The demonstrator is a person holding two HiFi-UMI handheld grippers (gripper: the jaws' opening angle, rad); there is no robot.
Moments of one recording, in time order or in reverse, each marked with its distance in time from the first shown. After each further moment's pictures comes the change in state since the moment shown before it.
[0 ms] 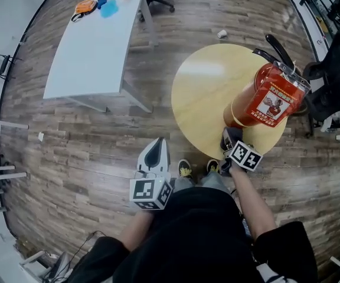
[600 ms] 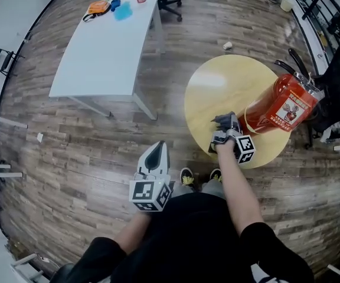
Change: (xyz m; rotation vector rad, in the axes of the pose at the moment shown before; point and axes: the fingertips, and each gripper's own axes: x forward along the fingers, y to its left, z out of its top) left arm -0.028 0.059 0.007 -0.021 -0.022 -0.011; right arm 0.053 0.036 0.035 0.993 -0.560 0.065
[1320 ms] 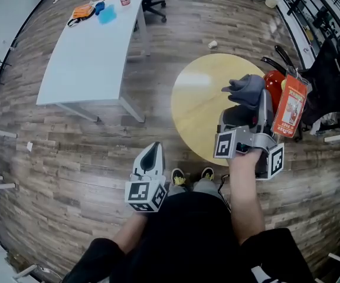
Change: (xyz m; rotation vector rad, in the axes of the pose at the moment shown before) left arm 0.012 -0.010 -0.007 -0.028 0.006 -0.064; right arm -0.122 0.306 0.012 0.336 -0.029 0.600
